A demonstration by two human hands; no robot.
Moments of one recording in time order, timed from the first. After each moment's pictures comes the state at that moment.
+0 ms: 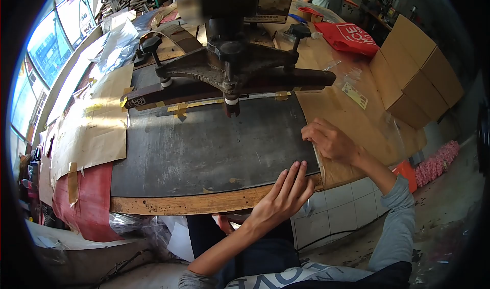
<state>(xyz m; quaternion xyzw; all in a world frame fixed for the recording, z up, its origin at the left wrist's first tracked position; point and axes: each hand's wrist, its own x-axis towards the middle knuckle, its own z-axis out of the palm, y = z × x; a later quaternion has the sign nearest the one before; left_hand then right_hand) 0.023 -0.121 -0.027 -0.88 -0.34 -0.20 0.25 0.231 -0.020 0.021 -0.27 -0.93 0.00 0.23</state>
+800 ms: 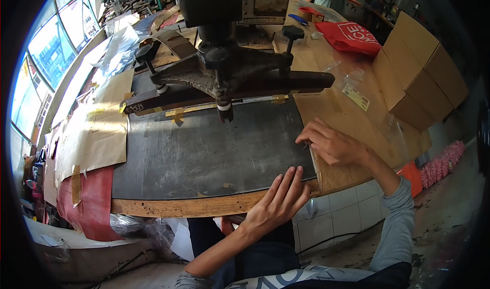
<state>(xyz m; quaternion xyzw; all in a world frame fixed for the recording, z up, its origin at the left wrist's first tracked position) 0.024 -0.120 -0.026 -0.89 -0.33 -0.19 0.24 0.234 -0.022 0.048 -0.30 -0.93 0.15 0.16</state>
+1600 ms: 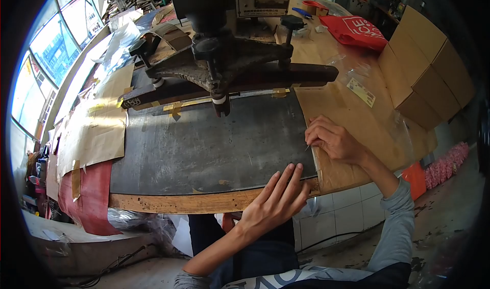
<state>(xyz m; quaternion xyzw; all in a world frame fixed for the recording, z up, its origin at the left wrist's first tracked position) 0.028 -0.122 -0.022 -0.89 -0.35 -0.23 0.15 0.247 -0.015 0.019 -0.27 -0.91 0.15 0.29</state>
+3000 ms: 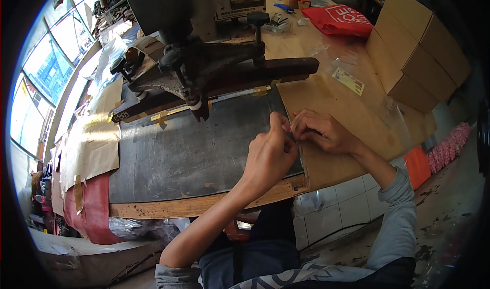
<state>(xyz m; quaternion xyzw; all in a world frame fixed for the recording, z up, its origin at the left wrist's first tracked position) 0.063 -0.041 0.025 -0.77 -0.45 -0.32 -0.32 0.258 -0.013 0.020 -0.27 -0.86 0.29 0.31</state>
